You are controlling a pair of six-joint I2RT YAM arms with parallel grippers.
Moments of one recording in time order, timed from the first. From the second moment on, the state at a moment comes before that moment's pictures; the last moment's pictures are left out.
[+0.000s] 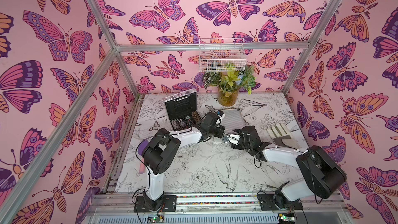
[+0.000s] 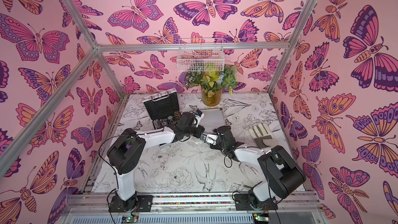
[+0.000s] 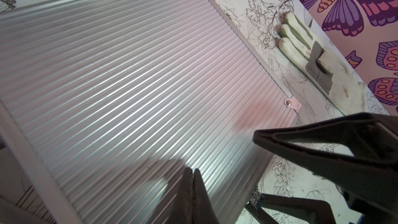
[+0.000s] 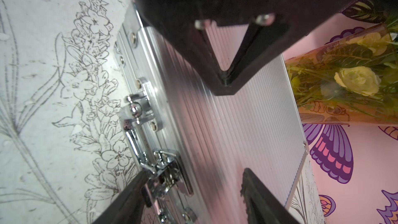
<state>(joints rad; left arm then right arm) -0.71 1.94 1.19 0.02 0.21 -0.27 0.55 1.50 0.57 0.28 0.01 -0.90</state>
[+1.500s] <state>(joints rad) -0.68 1.93 1.18 0.02 0.17 -0.27 0.54 1.59 0.69 0.18 0.04 -1.01</state>
